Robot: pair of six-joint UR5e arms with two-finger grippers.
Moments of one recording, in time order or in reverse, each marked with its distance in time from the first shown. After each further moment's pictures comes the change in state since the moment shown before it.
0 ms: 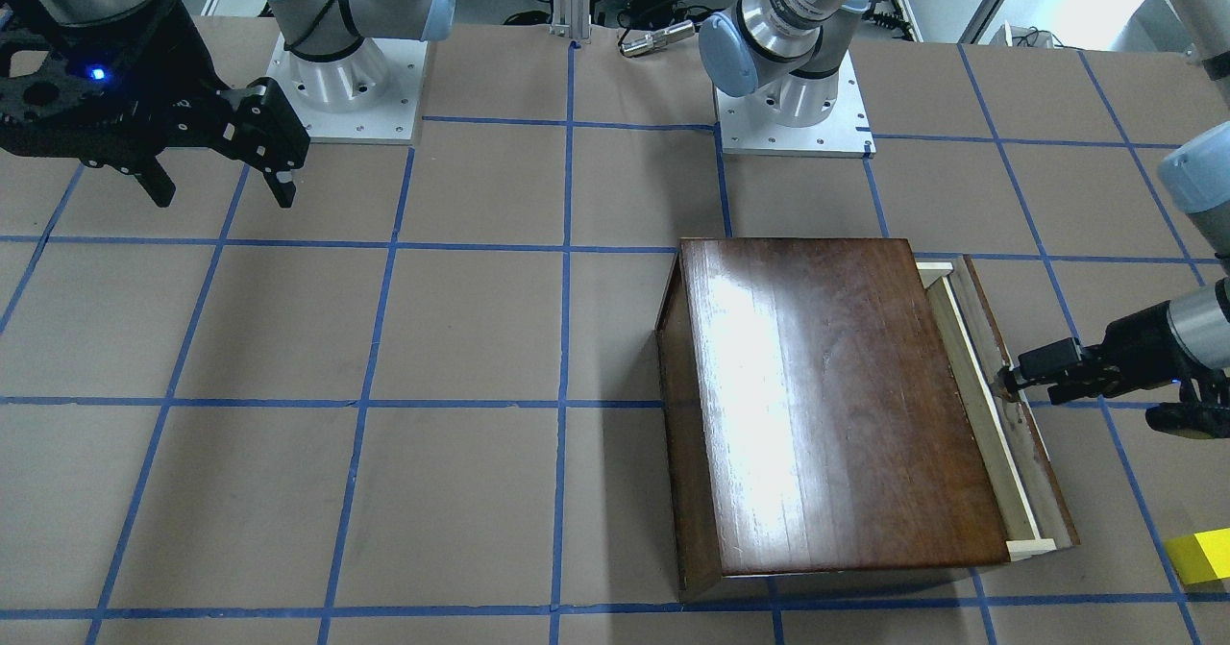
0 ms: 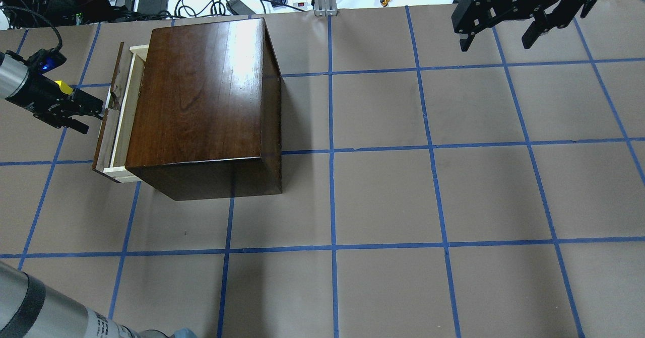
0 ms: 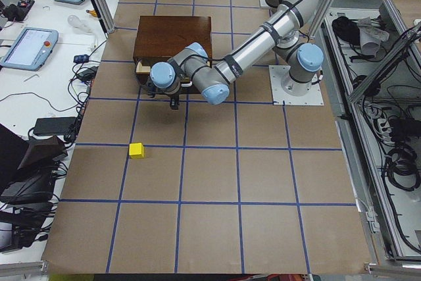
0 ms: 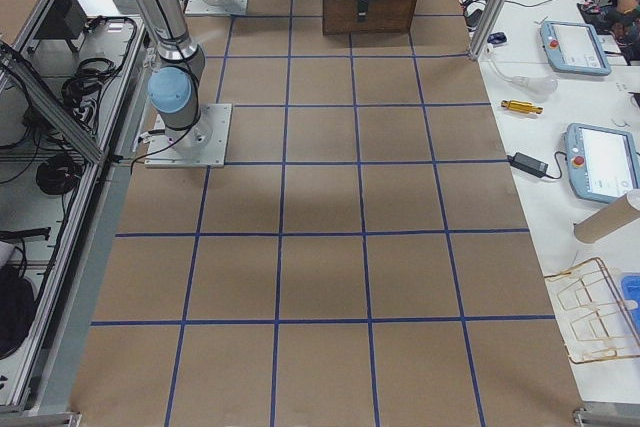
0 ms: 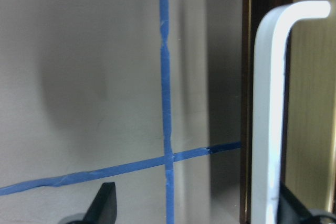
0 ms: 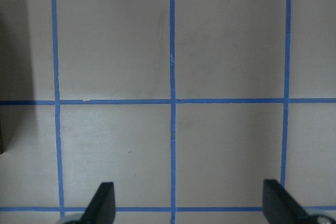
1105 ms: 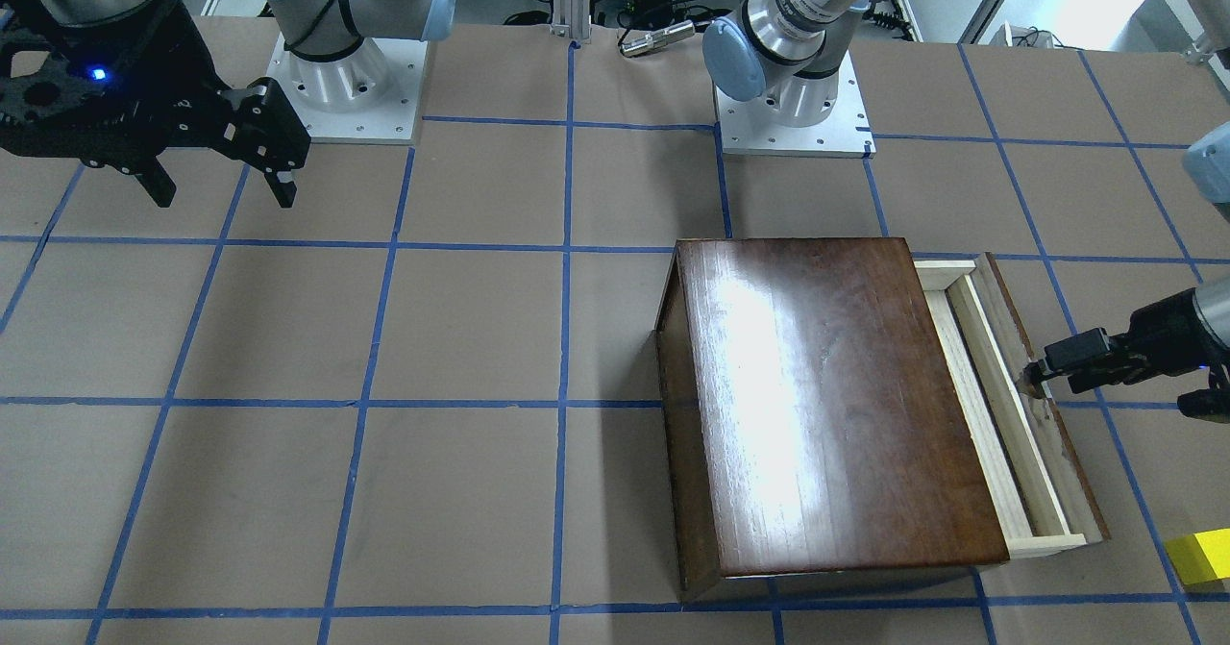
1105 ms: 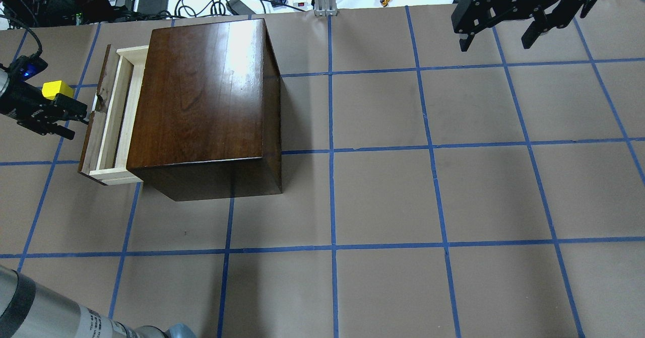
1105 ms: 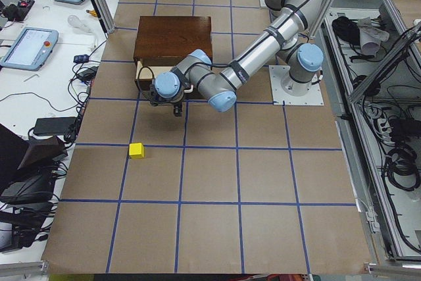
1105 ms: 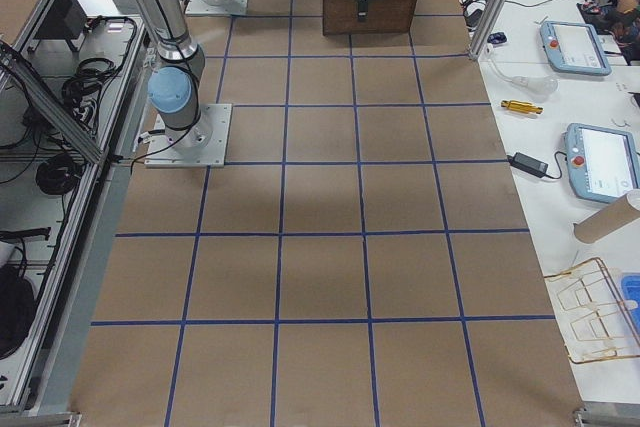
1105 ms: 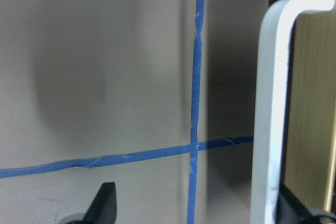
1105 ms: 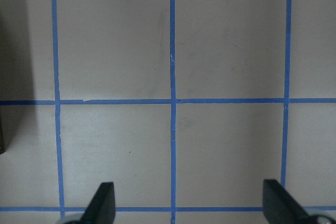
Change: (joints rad) left arm 0.058 0.002 0.000 -0.014 -0.009 0.012; right arm 0.000 0.000 0.000 0.000 0.001 0.000
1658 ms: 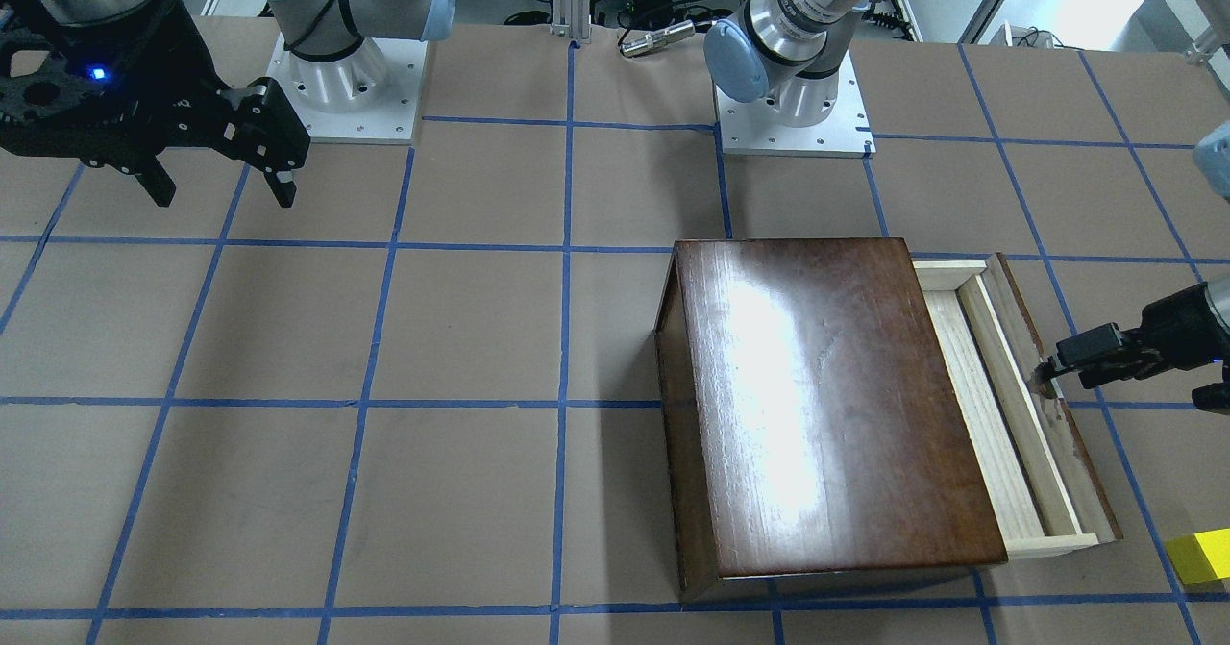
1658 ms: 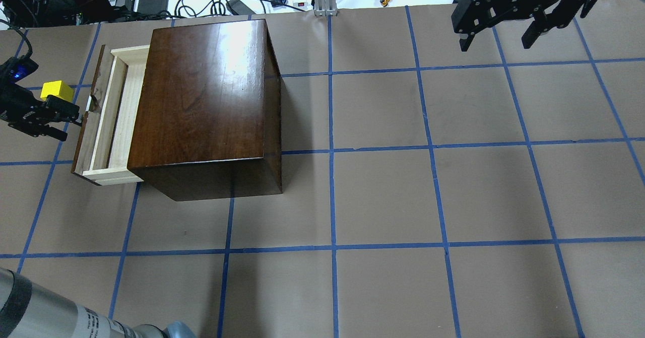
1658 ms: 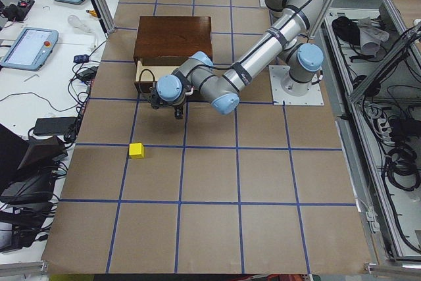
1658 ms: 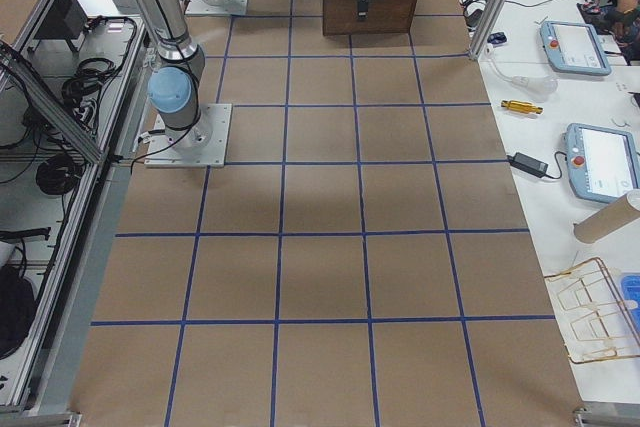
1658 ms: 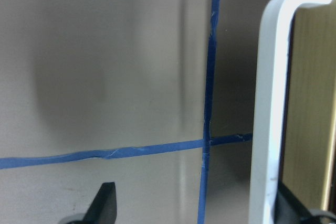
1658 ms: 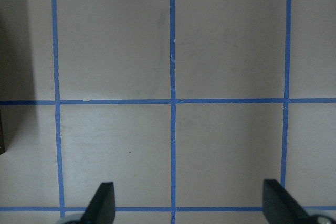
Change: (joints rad) left arm 0.017 0.004 0.003 0.000 0.001 0.007; right arm 0.000 0.000 0.000 0.000 0.000 0.000
